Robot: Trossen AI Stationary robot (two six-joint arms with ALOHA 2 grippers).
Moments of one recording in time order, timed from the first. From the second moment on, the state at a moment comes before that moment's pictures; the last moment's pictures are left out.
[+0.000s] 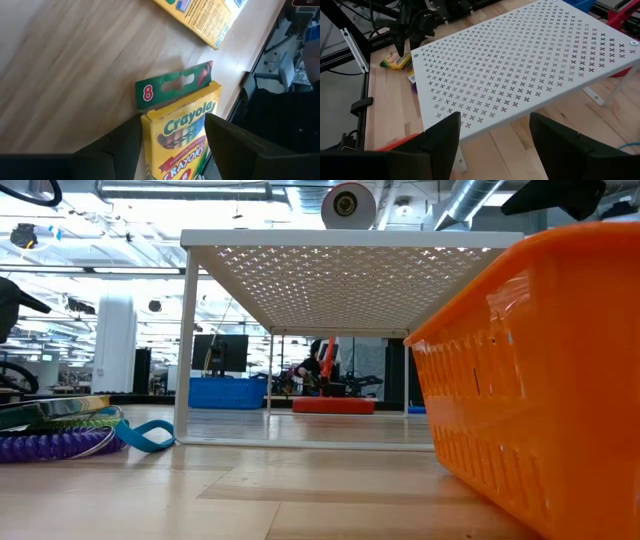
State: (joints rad) left arm -0.88 1.21 0.23 0.21 -0.03 -1.61; right arm 0.71 1.12 0.90 -0.59 0.79 0.89
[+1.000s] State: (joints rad) left arm -0.88 1.21 0.23 0.35 -0.06 -1.55; right arm 0.71 1.12 0.90 -0.59 0.79 0.89
